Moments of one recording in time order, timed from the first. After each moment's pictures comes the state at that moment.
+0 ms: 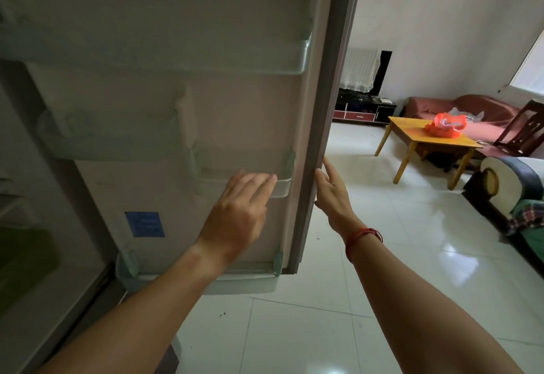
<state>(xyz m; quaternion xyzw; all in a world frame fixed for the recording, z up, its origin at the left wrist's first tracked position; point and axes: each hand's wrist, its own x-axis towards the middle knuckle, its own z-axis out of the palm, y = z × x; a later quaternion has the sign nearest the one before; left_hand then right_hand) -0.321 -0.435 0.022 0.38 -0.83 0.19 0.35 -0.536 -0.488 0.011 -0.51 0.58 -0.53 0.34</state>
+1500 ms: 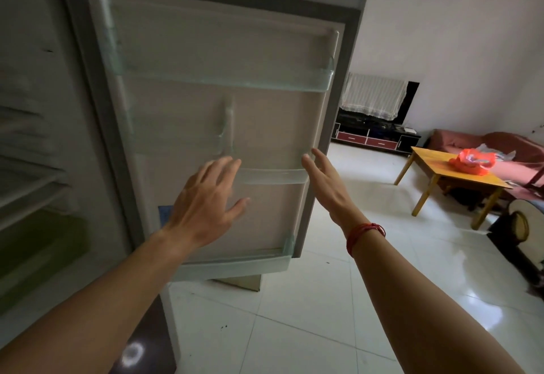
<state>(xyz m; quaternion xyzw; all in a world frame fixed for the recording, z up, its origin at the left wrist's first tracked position) -0.253 -0.408 0.079 0.55 -0.77 0.10 0.29 -0.492 -0.478 0.088 -0.62 0.54 -0.46 0.32</state>
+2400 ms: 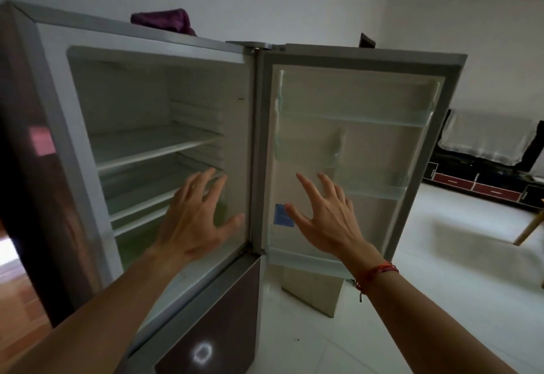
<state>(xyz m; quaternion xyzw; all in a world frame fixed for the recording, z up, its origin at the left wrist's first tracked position) -0.083 -0.178 0.095 0.71 -0.62 0.20 0.25 -0.325 -0.290 0.102 -0.86 0.45 -0.25 0.00</state>
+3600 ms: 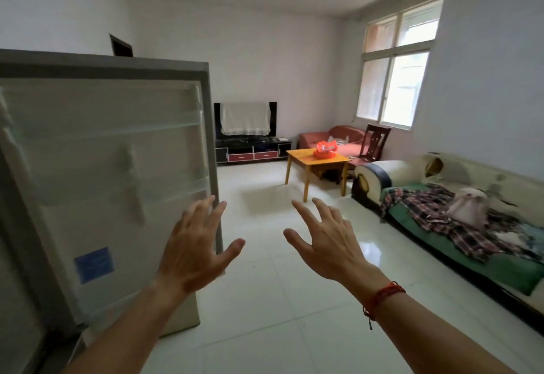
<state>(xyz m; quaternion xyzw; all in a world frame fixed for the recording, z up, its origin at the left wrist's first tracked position) -0.308 -0.242 0.089 0.36 -0.88 0.07 0.31 -0.541 -0.120 0.100 -0.58 0.78 -0.19 -0.10</state>
